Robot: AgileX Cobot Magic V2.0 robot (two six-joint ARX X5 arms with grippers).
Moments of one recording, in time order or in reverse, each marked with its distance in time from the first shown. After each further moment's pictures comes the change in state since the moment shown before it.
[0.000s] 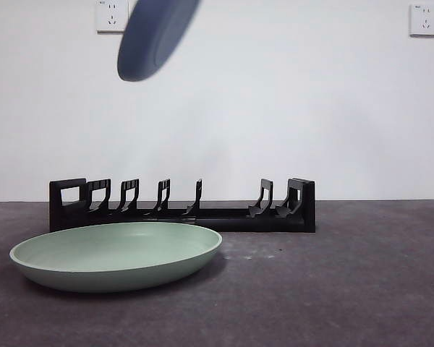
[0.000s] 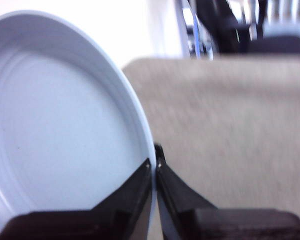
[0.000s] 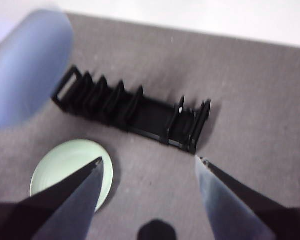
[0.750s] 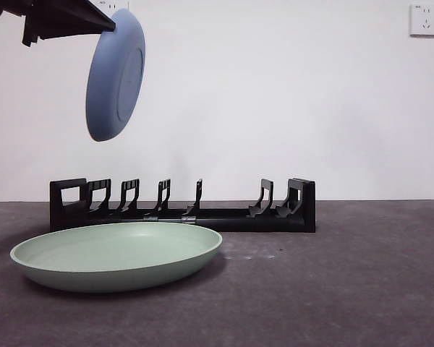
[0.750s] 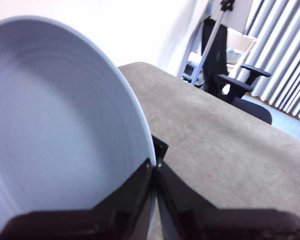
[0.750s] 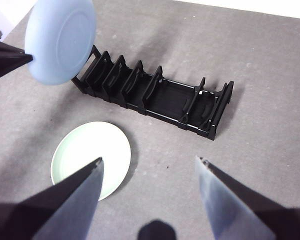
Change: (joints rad) left arm 0.348 0.242 0.000 0.203 0.410 -0.338; right arm 0.000 0.000 -0.012 -0.043 -0.077 -0.009
